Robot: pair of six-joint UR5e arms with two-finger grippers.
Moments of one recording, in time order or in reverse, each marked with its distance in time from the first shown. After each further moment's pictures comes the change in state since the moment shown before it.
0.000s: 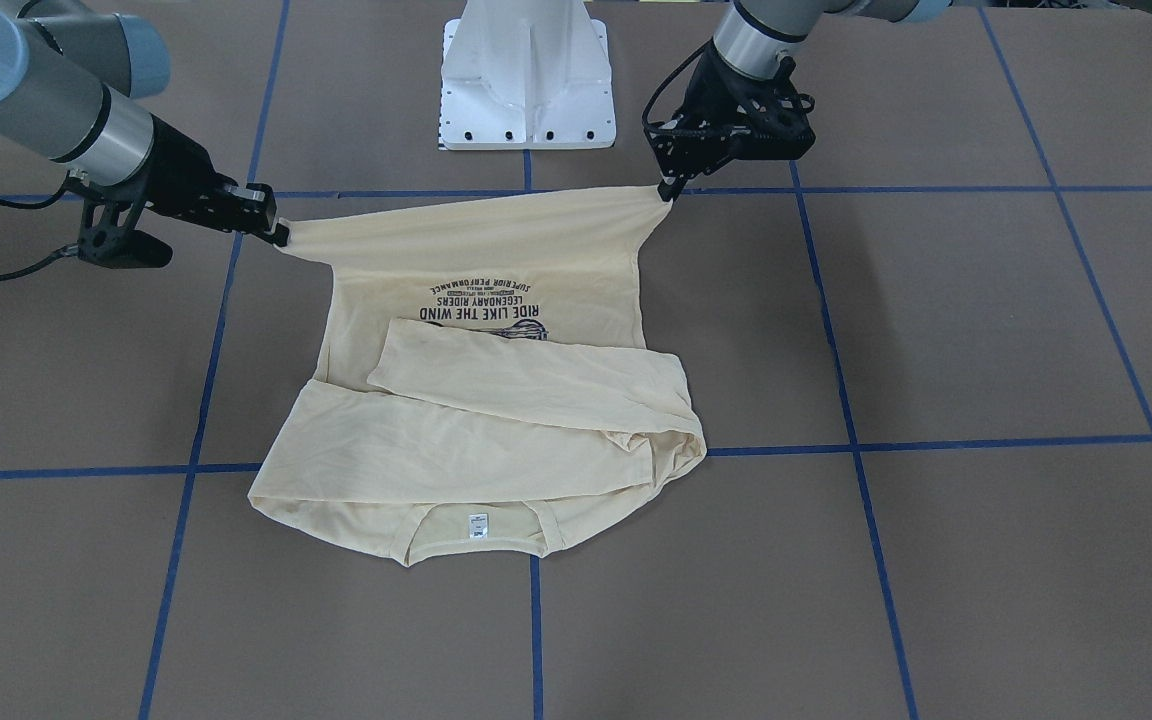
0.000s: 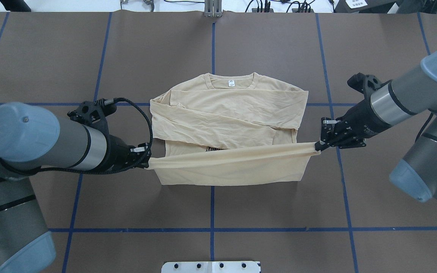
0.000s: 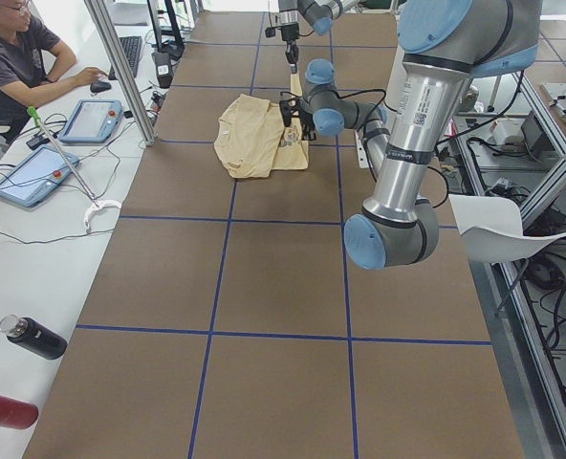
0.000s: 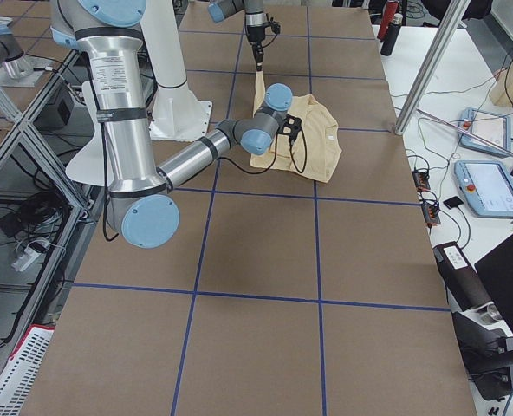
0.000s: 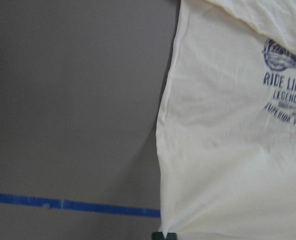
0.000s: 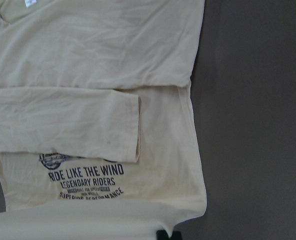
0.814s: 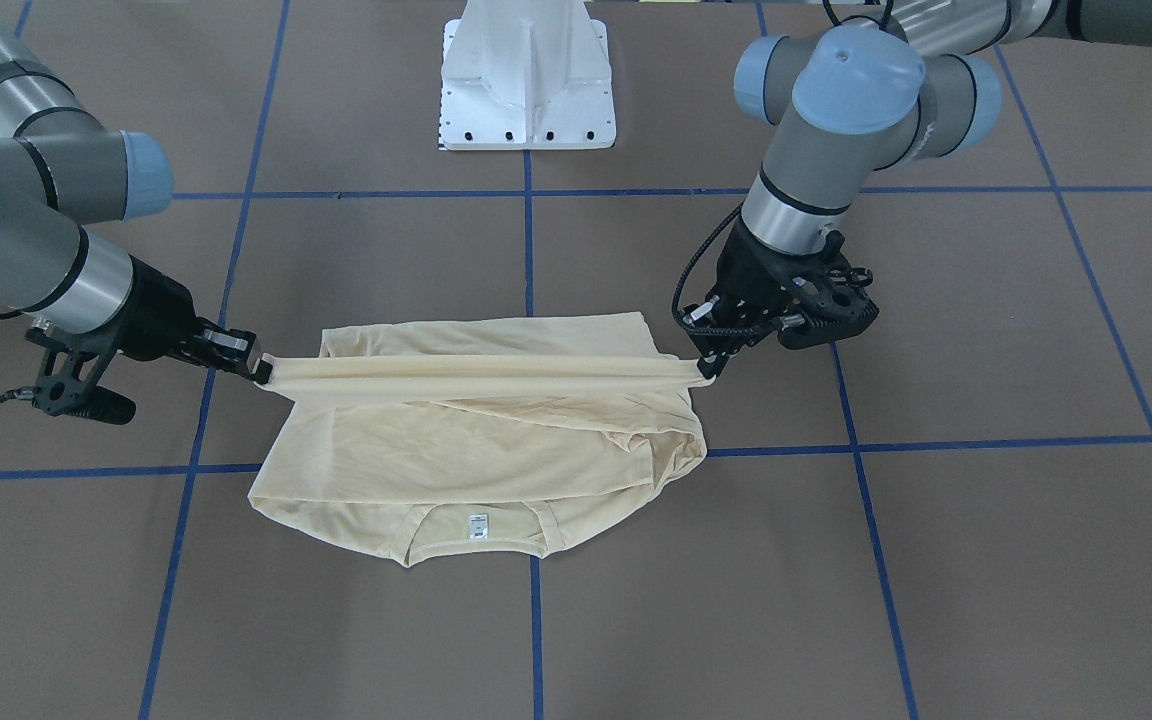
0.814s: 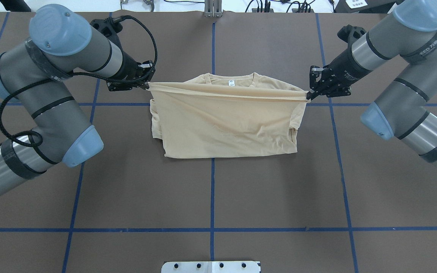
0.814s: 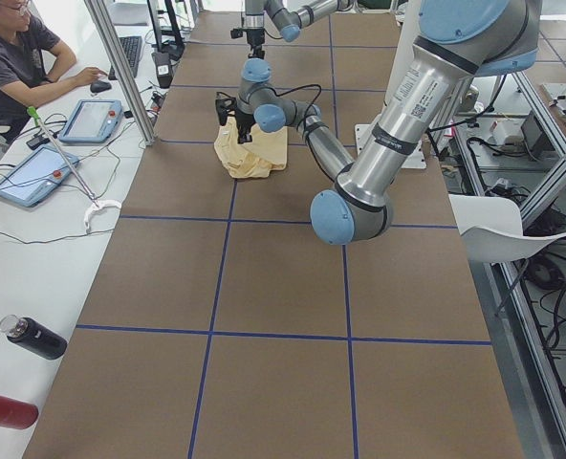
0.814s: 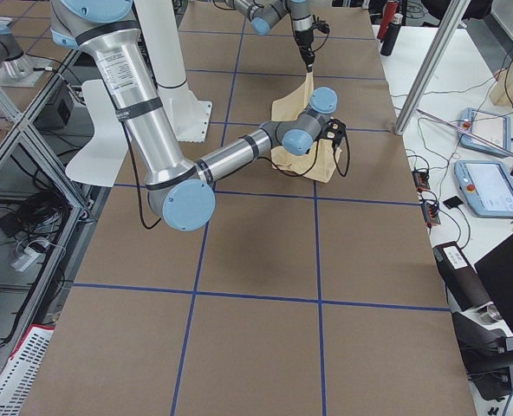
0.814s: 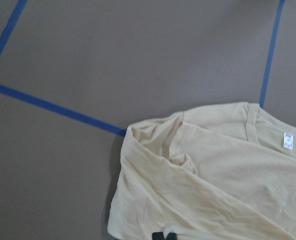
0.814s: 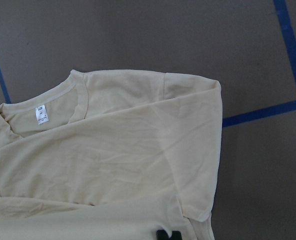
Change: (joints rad) left arm -0.230 -0.237 0.417 -0.100 -0.039 0.112; right arm 0.098 0.243 -0.326 -0.005 -0.024 -0.057
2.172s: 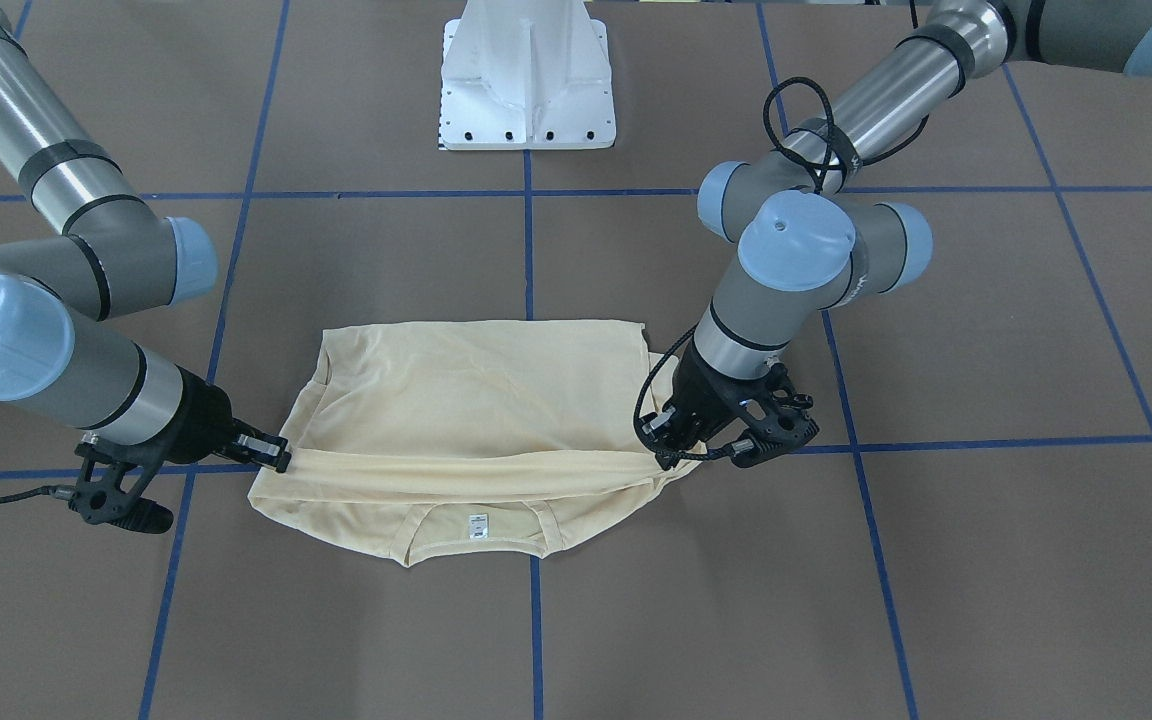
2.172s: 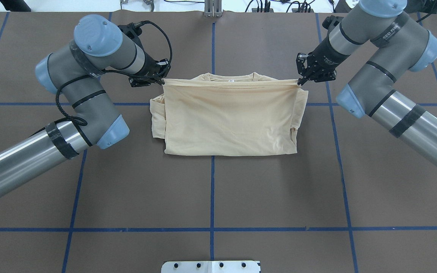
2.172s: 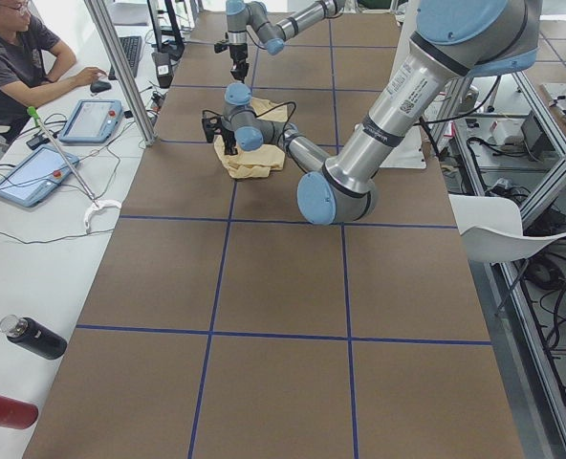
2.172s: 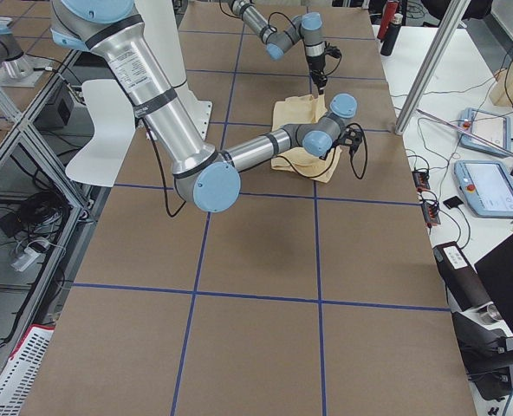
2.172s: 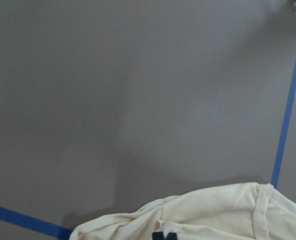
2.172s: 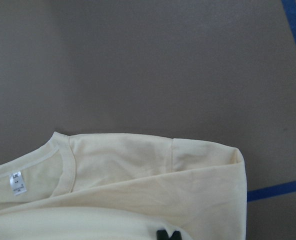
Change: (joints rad) left arm 0.028 -0.132 0.358 -0.269 0.006 -0.103; right arm -0.020 0.158 -0.254 0.008 -0.062 -0.010
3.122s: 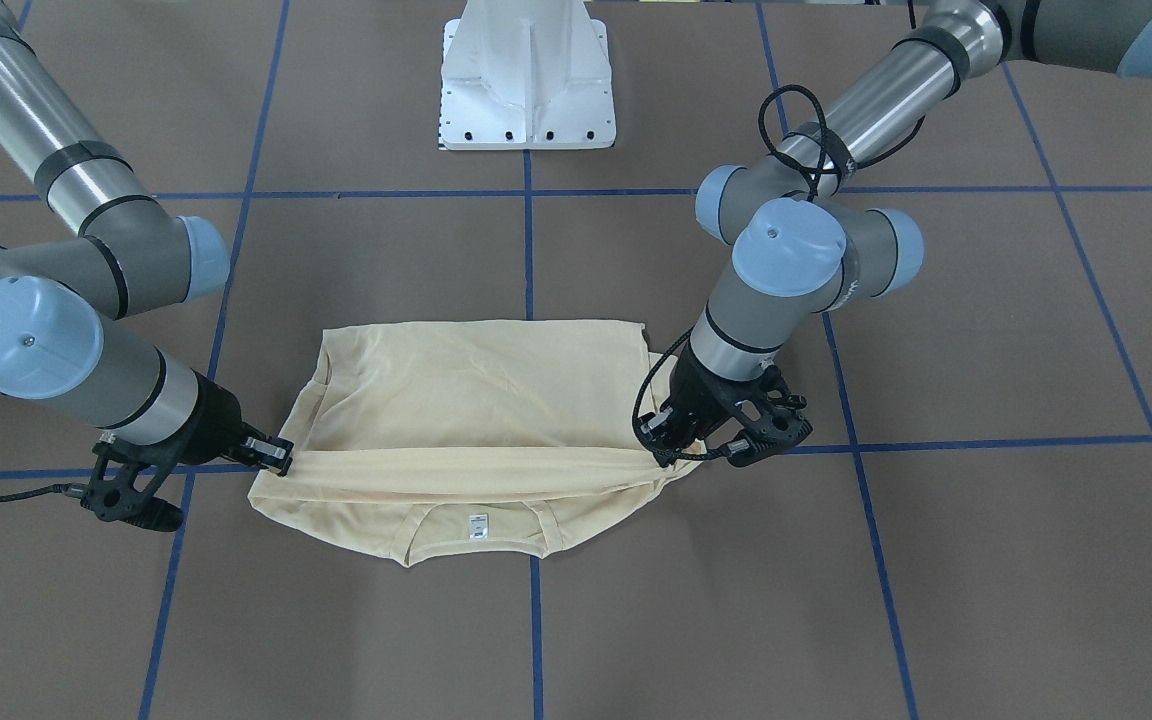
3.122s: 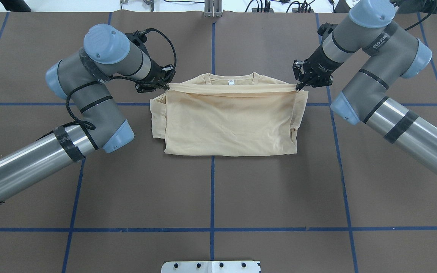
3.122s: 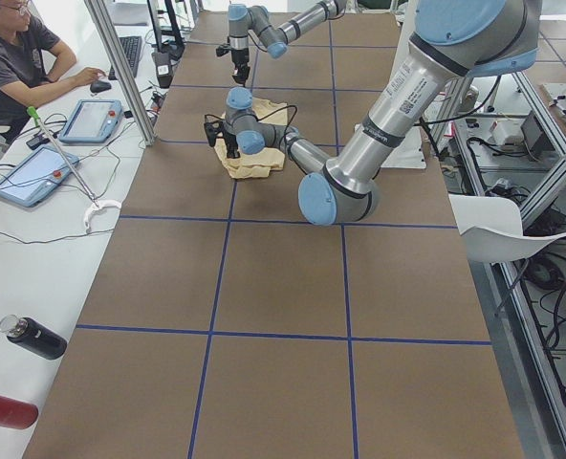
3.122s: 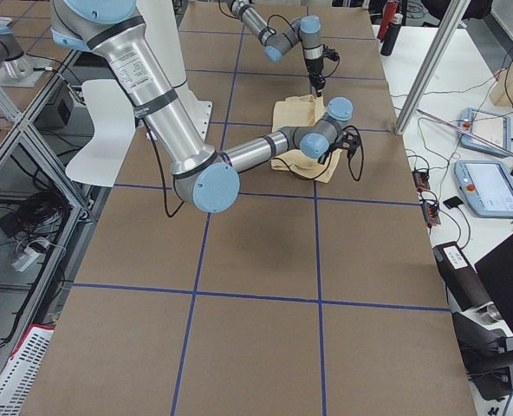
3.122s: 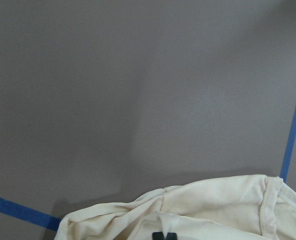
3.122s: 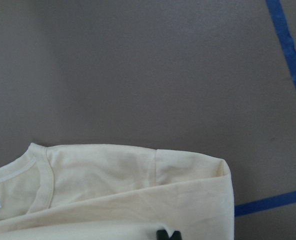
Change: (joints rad) left arm 0.004 0.011 0.007 -0.009 0.002 -0.002; right arm -0.004 -0.009 -0.013 -0.002 -0.058 0.000
